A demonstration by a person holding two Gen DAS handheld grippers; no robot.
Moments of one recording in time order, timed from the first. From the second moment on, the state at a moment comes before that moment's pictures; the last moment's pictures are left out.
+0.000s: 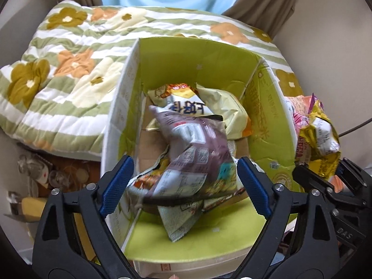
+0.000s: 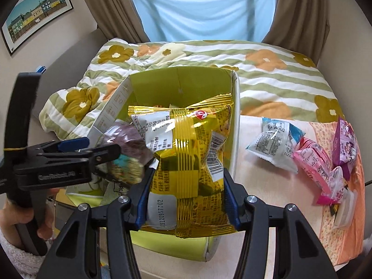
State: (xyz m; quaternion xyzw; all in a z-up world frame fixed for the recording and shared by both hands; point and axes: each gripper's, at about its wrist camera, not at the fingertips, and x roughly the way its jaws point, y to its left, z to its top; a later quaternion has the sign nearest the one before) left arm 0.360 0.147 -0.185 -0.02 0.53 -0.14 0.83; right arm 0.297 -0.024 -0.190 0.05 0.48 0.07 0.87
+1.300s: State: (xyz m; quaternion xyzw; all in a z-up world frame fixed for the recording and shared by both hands) left arm 0.310 0.143 -0.144 -0.03 0.46 -0.19 0.86; right arm 0.243 -0.043 -0.160 0.09 0.41 0.04 0.91
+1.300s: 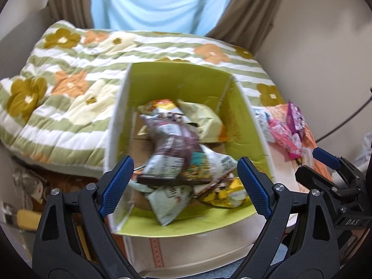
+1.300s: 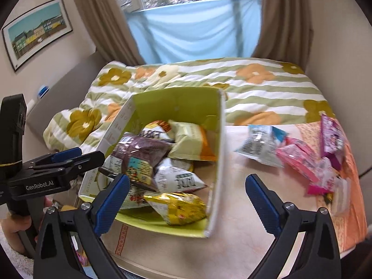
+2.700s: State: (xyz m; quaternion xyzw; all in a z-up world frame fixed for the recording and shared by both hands) left arm 0.357 -0.250 -0.230 0.11 0.53 -0.26 0.80; right arm 0.327 -0.375 -0.221 0.12 0.48 -0.05 0.87
